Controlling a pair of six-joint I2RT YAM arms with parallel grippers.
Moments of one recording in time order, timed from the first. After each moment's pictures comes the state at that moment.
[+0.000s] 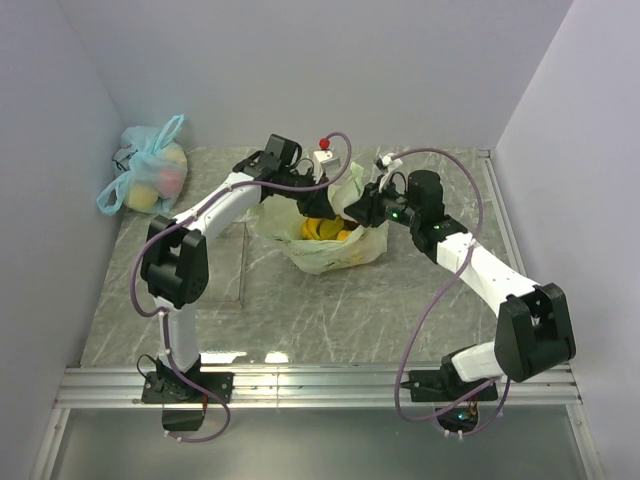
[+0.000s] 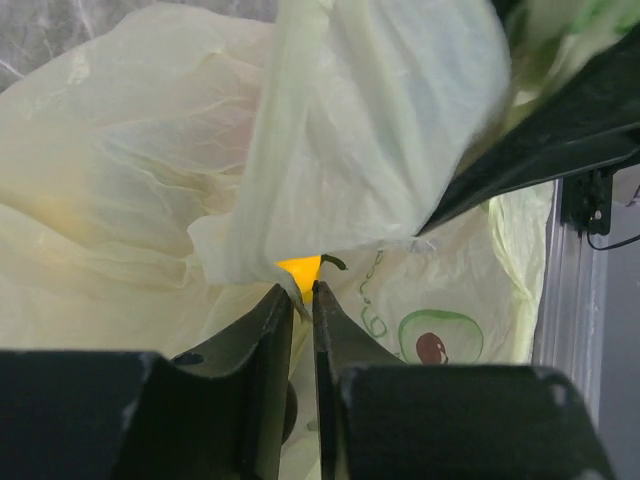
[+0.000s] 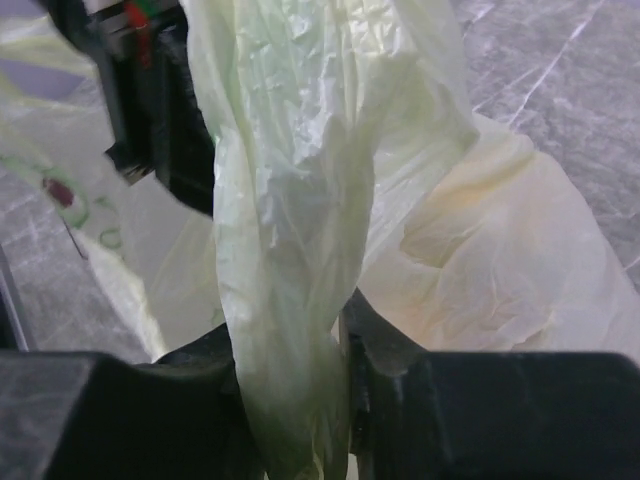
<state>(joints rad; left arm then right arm) -0.48 1.97 1.72 -0.56 0.86 0.29 0.35 1.38 0.95 0.13 -0.56 0.12</state>
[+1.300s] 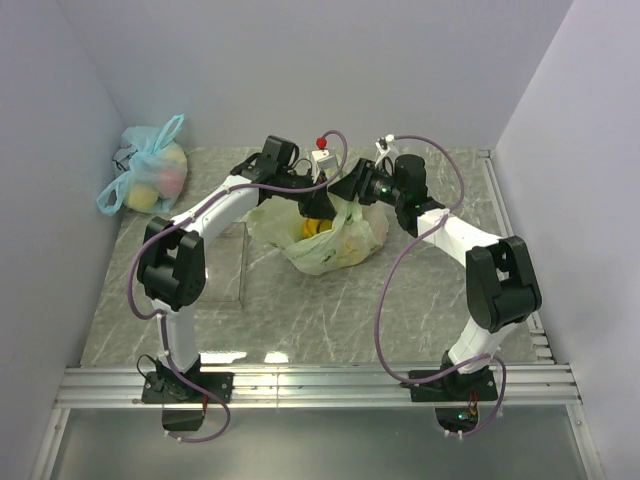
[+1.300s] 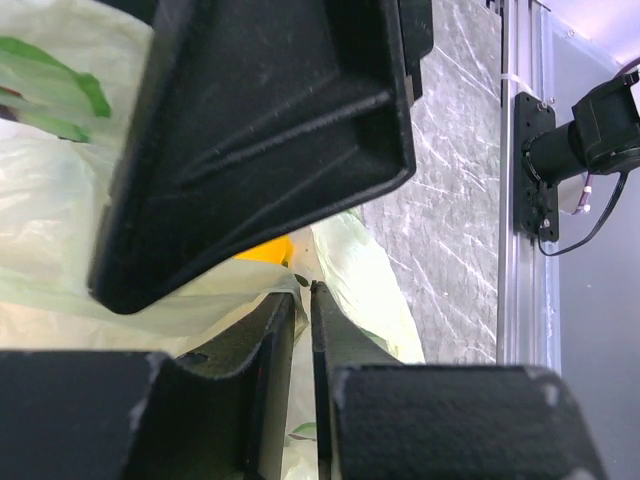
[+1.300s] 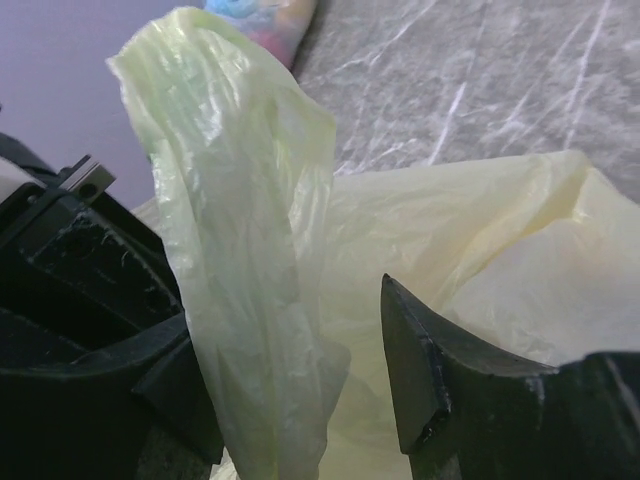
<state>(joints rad) -0.48 1.94 1.65 -0.46 0.97 0.21 0.32 1.70 1.11 0.35 -0.57 0.67</state>
